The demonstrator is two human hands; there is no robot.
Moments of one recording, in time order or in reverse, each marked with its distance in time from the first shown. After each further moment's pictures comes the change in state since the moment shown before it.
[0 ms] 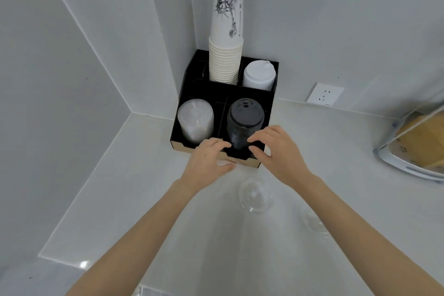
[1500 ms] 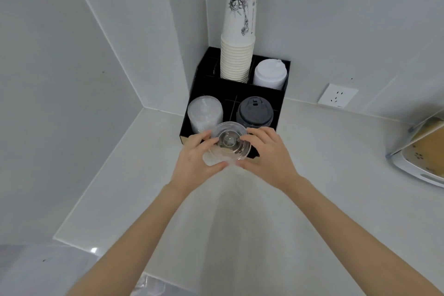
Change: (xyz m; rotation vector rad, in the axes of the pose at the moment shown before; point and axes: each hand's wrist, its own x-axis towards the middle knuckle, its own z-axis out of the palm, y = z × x) left_hand -0.028 -0.019 -0.011 -0.007 0.306 0.048; right_hand -0.002 0.000 0.035 -0.118 -0.029 -0.081
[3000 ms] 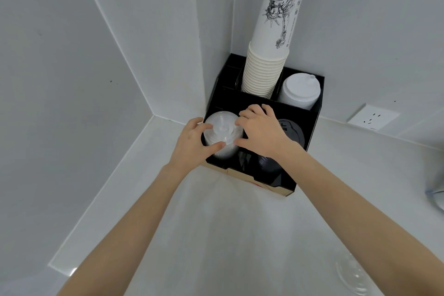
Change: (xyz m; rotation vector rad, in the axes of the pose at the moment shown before) left_hand 0.093 -0.059 -0.022 0.017 -0.096 -0.313; right_hand 0.150 -0.006 0.024 -0.342 -0.363 -0.151
